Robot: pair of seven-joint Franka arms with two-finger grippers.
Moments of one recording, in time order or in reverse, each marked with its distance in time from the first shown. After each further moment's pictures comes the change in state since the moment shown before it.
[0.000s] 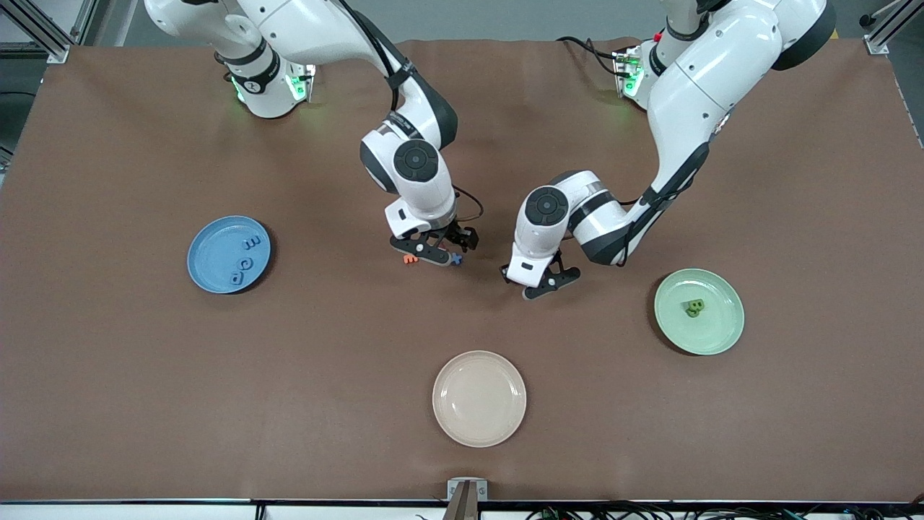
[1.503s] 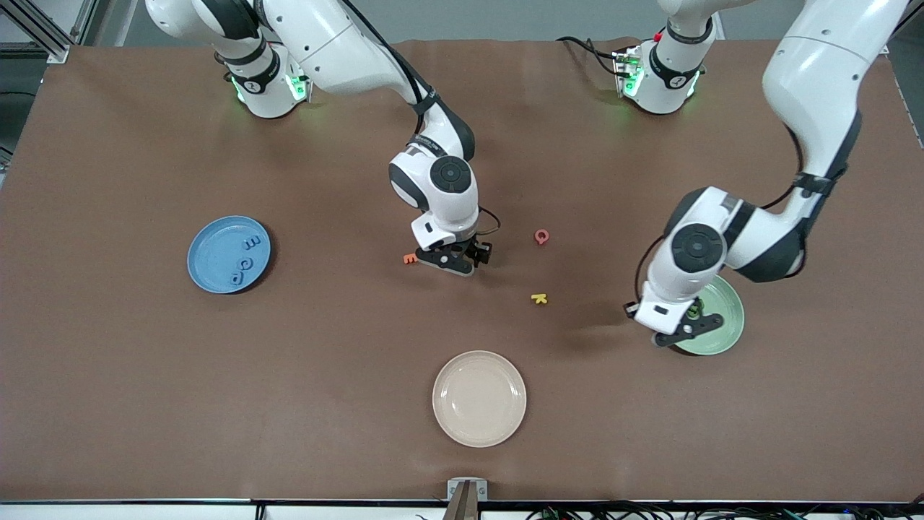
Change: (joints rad) left arm 0.404 -0.181 -0.018 0.010 0.008 -0.222 0.564; right arm 0.050 0.174 -0.023 0.149 -0.117 0.046 0.100
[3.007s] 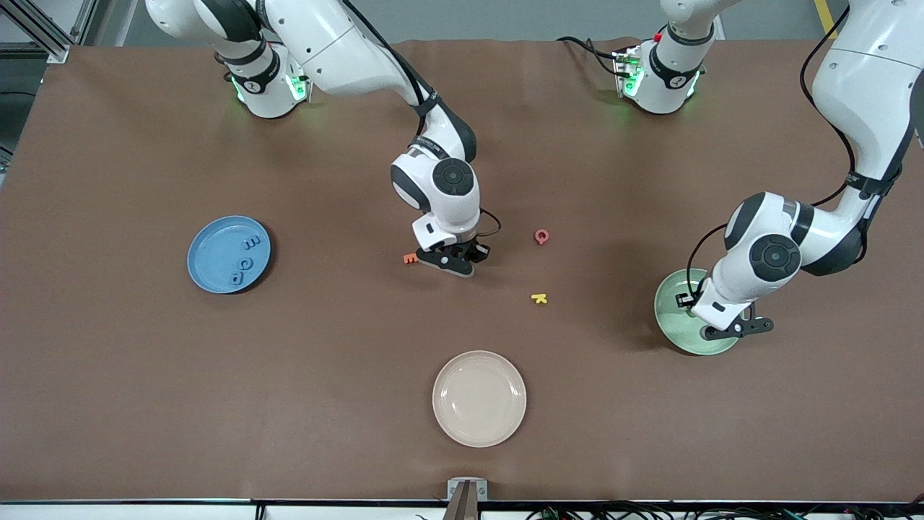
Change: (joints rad) left arm 0.200 0.018 -0.001 -0.128 0.000 0.117 0.266; right arm -0.001 0.010 -0.002 0.019 0.000 -0.023 0.011
